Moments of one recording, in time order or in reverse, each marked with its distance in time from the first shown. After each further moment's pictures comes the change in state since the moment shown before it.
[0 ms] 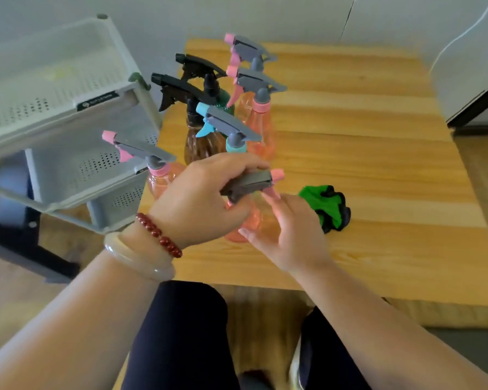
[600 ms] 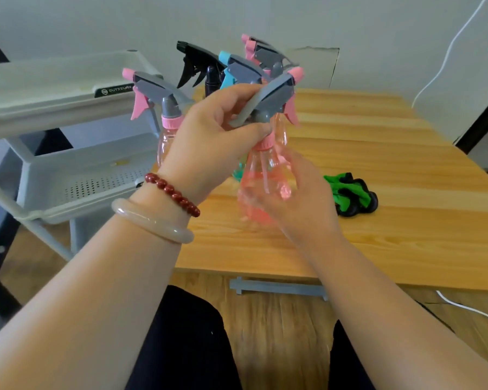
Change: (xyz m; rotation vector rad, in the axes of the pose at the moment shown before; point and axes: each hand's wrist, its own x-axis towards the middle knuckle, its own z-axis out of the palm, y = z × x) left_hand -0.052 -0.015 0.041 -0.404 0.398 -0.058; right_hand -0.028 -0.022 0.041 0.429 0.243 0.063
